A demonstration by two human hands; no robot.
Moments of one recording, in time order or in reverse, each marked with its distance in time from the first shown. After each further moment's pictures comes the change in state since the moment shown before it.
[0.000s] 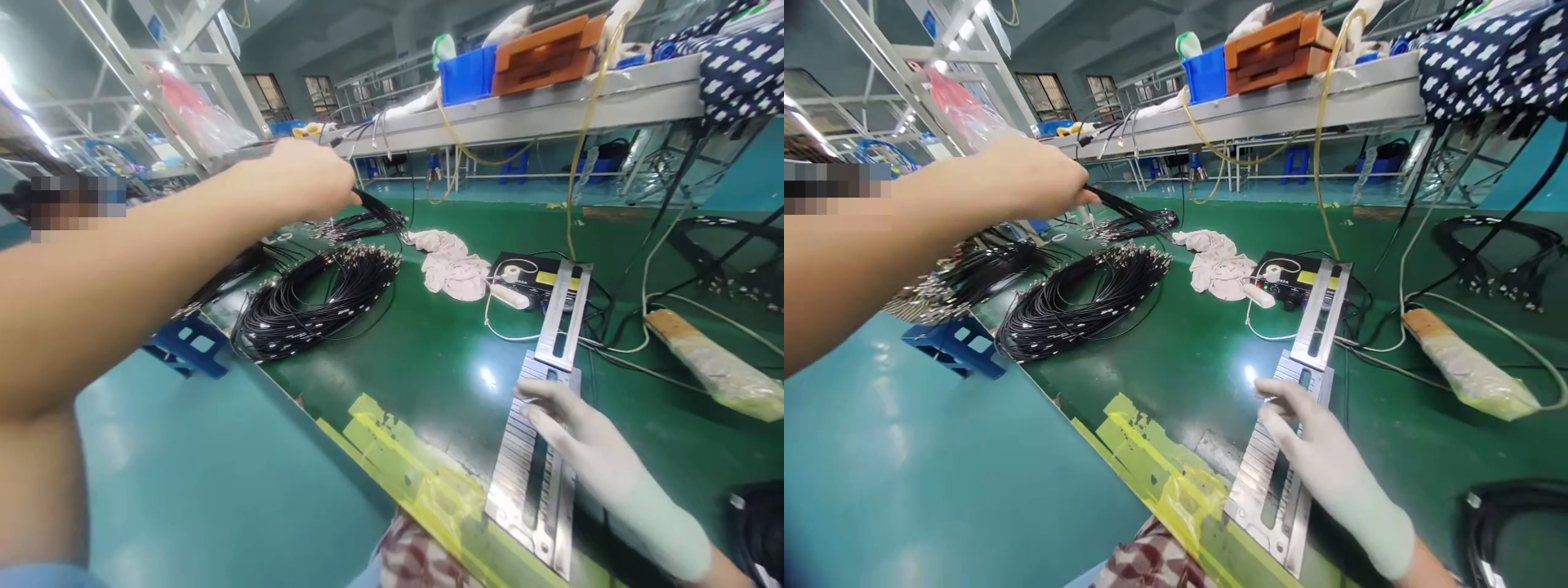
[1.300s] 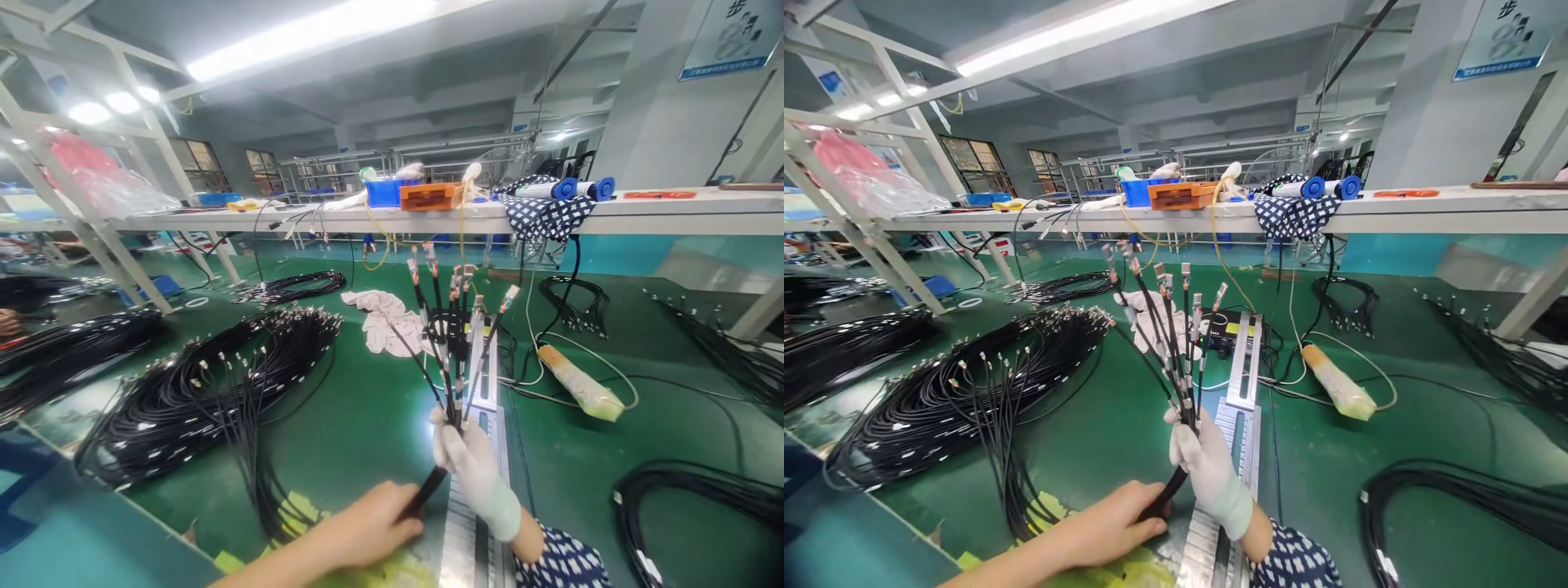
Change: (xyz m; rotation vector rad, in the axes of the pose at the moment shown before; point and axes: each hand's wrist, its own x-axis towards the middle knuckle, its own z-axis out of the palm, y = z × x) left_hand -0.197 0.131 0.263 -0.811 -0.694 0.585; right_hand 0.027 -0.004 0.063 0.722 0.120 -0.434
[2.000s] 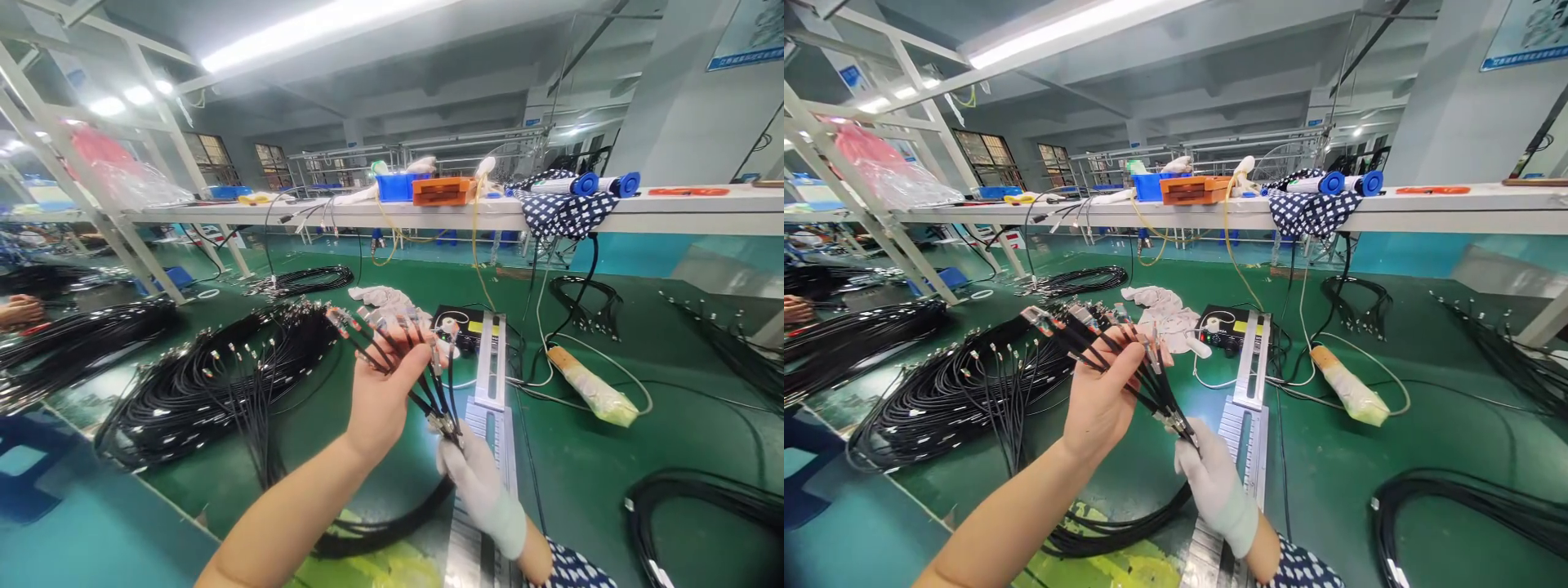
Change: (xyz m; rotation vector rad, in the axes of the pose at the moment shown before) left_hand 0.019 0.134 -0.109 -1.055 0.974 0.618; right_hand -0.008 0.005 -0.006 -0.357 -0.072 0.016
